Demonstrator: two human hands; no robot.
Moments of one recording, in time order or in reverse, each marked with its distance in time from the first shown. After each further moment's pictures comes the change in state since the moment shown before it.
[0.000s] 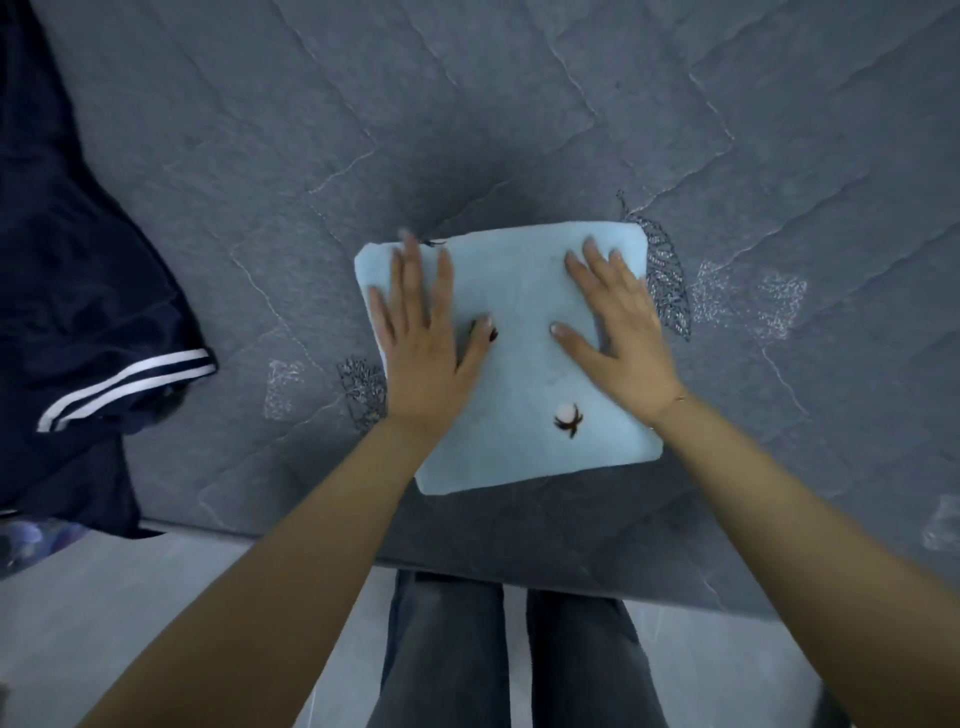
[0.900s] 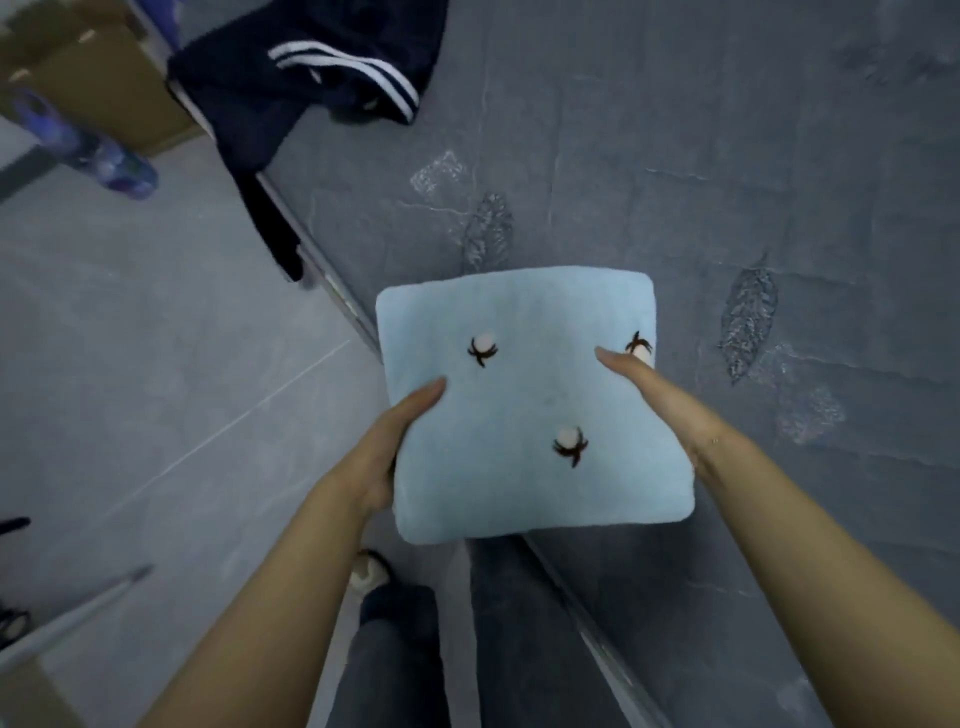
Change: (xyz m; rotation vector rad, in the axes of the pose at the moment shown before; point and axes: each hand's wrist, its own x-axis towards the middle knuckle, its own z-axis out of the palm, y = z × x) left_hand -0.281 0.074 -0.041 -1.951 -0.077 -1.224; right_hand -0.090 -0.019 -0.034 0.563 -0.970 0.661
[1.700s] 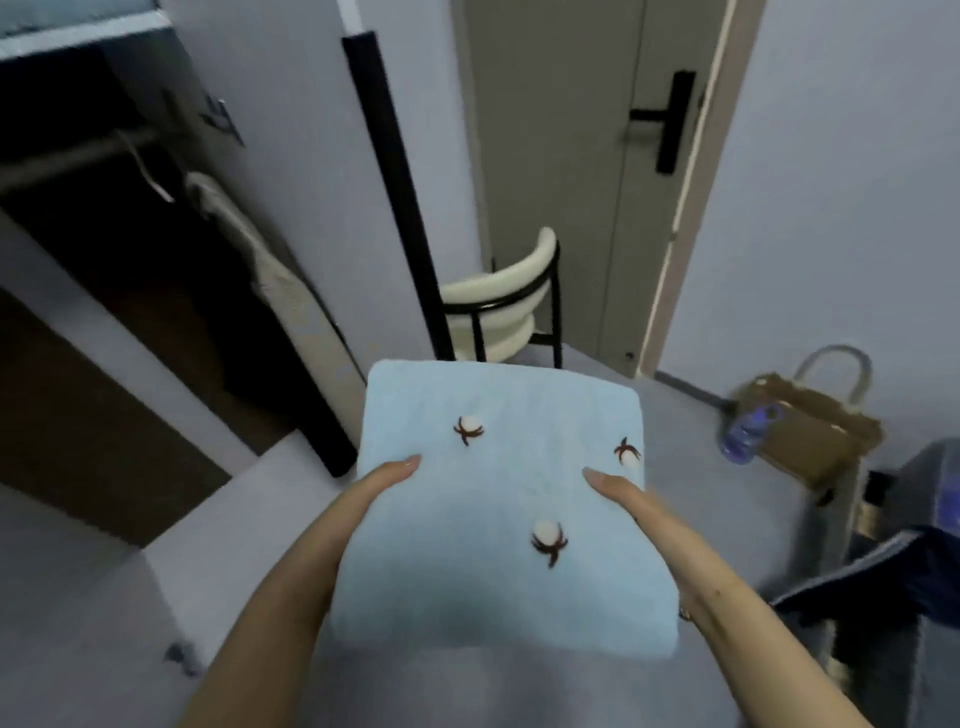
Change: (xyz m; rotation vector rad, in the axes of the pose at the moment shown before) left_hand -0.645 -0.224 -0.180 -0.825 0.919 1.072; right_hand -0.260 0.134 0.618 -0.849 -0.958 -0.026
